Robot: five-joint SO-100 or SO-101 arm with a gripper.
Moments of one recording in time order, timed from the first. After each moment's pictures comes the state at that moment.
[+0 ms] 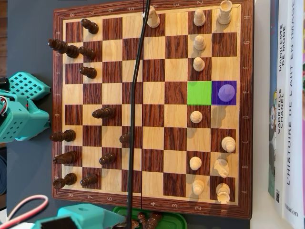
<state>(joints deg) 38.8 90.2 96.8 62.6 58.7</state>
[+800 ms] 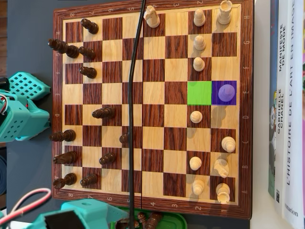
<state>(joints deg) 36.8 90.2 96.8 62.6 58.7</state>
